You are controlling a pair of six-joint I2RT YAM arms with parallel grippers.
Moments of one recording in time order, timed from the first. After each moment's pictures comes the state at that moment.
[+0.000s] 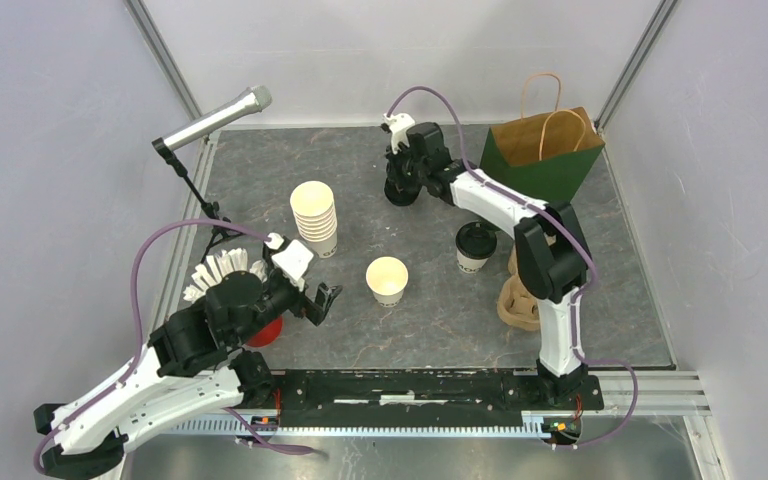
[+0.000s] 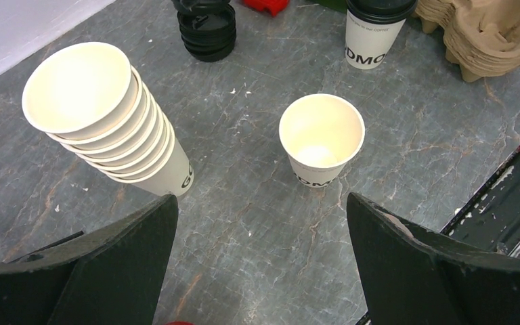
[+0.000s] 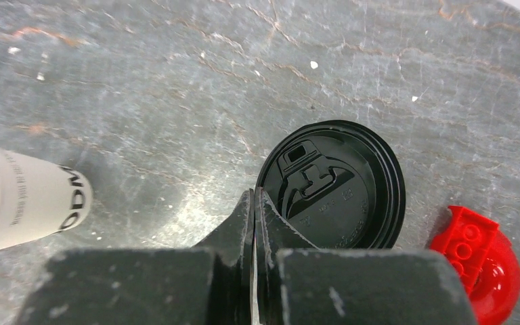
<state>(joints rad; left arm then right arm) -0.99 0.49 0.78 -0.60 -0.31 0.01 0.57 2.07 1.64 -0.11 -0.10 0.01</state>
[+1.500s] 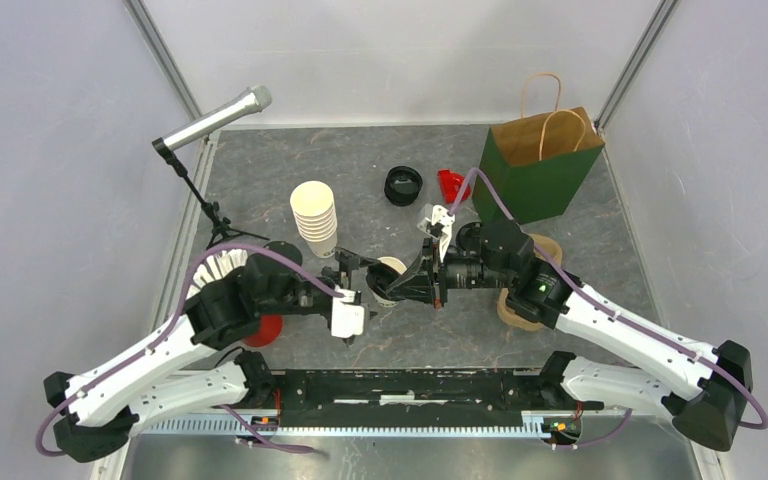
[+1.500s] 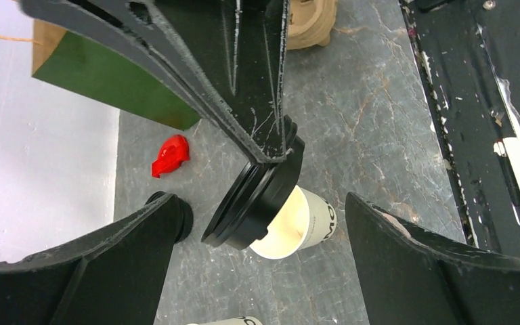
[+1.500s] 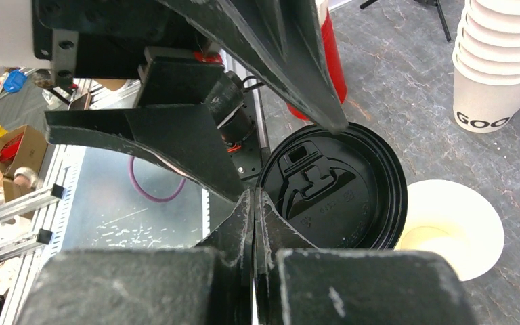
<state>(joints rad) -0.99 0.74 0.90 -0.52 0.36 0.81 0.90 1.01 0.84 0.00 -0.59 0.29</state>
